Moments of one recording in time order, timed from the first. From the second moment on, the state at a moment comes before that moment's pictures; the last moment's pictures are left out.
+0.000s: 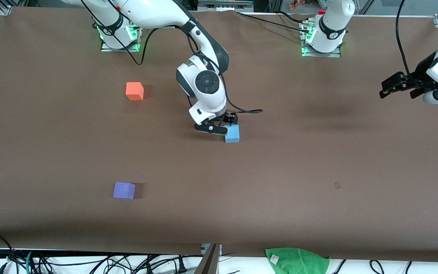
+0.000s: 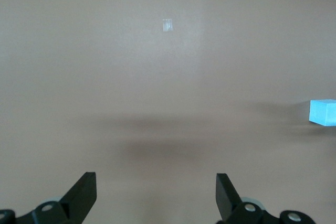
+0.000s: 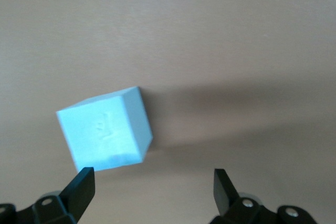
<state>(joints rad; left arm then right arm) 0.04 -0.08 -0.02 -1.78 -0.05 1.66 -0.03 0.82 0.73 -0.03 -1.47 0.13 2.25 0.90</state>
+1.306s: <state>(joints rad) 0.06 -0.07 -0.08 -1.75 -0.04 1.62 -0.03 0.91 0.87 -0.04 -1.34 -0.09 2.34 0.98</state>
